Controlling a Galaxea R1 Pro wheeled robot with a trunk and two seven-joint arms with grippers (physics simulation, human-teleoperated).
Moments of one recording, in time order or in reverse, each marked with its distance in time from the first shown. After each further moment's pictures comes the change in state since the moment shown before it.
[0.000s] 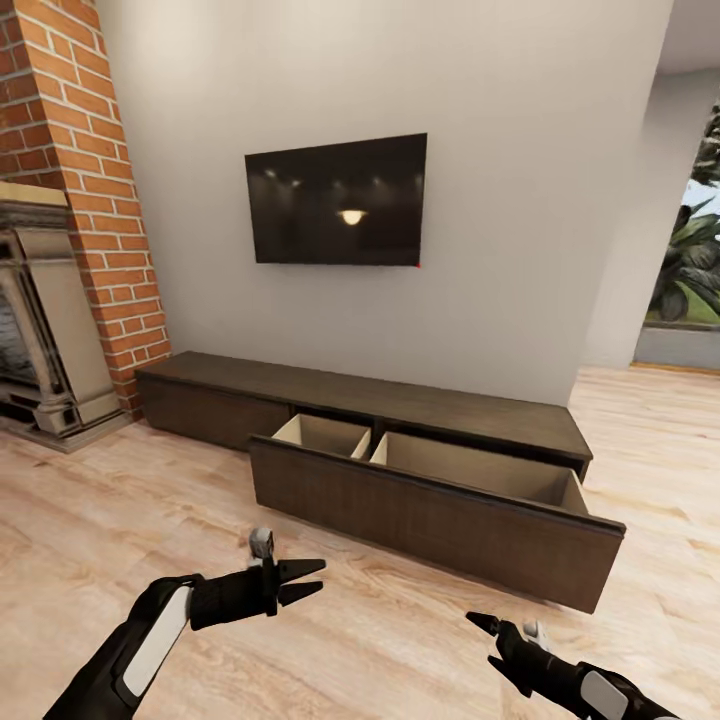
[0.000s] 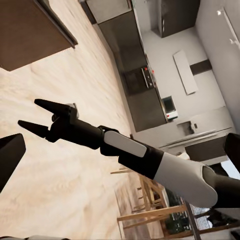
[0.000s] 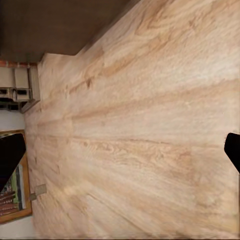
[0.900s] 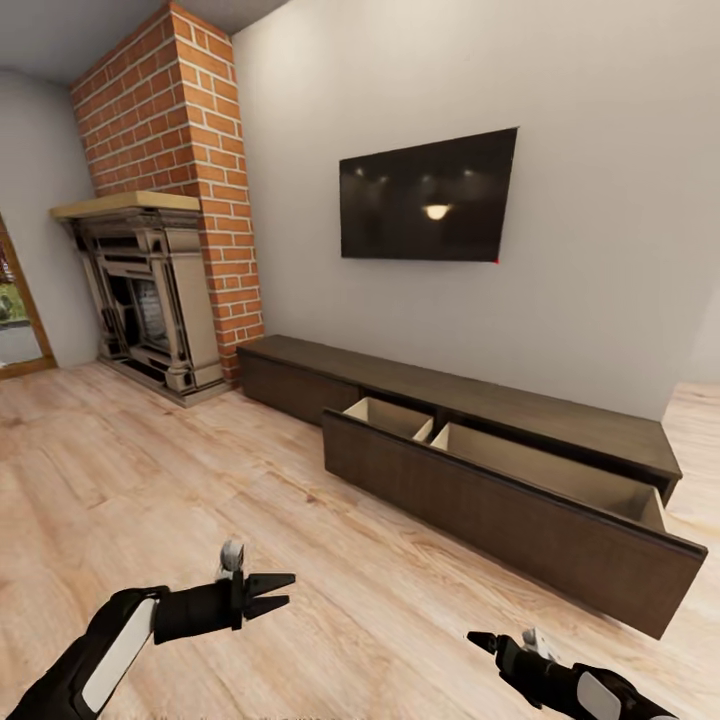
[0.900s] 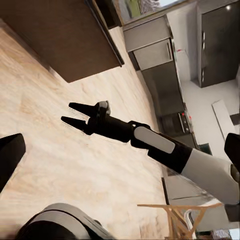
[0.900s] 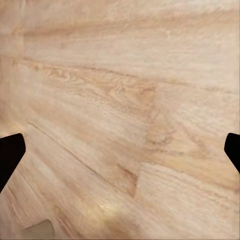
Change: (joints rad) left arm 0.031 0.105 0.012 0.007 -0.011 -0.011 0.004; right arm 0.000 0.005 0.029 -0.007 0.139 -0.079 -0.105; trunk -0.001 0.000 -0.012
